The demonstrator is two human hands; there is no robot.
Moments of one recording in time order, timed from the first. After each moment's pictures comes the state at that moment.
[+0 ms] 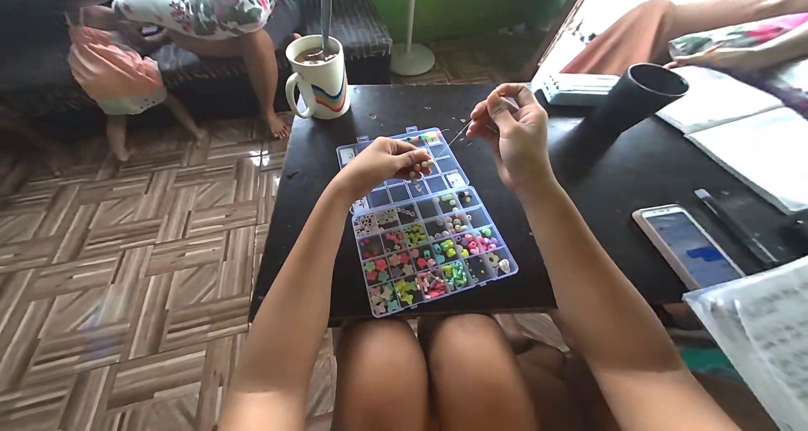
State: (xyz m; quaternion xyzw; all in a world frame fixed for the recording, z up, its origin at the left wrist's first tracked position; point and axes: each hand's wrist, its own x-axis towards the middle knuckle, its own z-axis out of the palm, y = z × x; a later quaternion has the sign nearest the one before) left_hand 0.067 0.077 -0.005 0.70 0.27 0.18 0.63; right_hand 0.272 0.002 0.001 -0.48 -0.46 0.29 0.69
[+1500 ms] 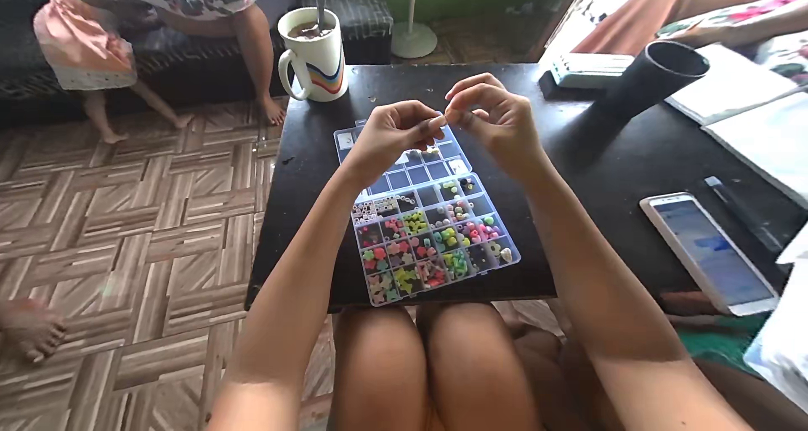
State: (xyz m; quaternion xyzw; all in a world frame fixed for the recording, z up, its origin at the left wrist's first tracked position) left_hand 0.077 0.066 -0.002 0.69 0.18 0.35 0.60; right_hand 0.268 -0.001 -0.003 -0.43 -0.69 0.20 0.55
